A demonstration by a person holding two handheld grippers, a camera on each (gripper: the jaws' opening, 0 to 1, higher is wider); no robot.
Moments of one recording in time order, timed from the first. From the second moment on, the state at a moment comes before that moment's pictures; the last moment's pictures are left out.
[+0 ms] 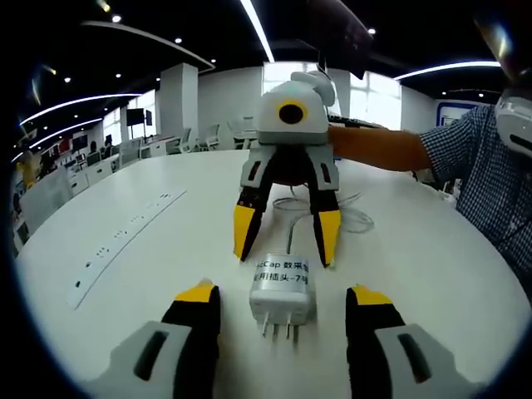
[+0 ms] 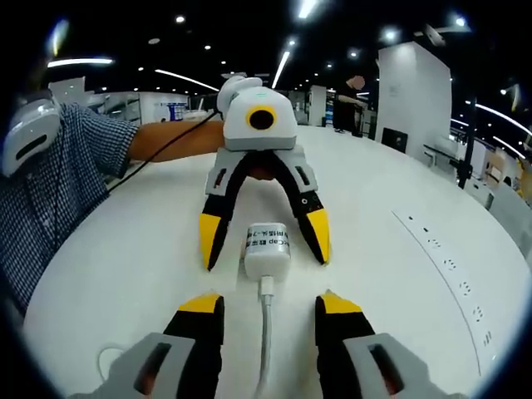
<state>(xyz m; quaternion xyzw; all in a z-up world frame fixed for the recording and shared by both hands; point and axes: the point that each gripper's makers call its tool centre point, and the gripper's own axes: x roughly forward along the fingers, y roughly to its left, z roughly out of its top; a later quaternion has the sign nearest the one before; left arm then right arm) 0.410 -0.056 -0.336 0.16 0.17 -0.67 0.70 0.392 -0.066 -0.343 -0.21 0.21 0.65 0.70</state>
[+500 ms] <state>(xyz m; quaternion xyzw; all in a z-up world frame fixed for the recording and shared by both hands) 0.413 -0.057 -0.321 0.16 0.15 -0.63 0.74 0.401 -0.076 -0.330 -0.19 0.22 0.62 0.73</state>
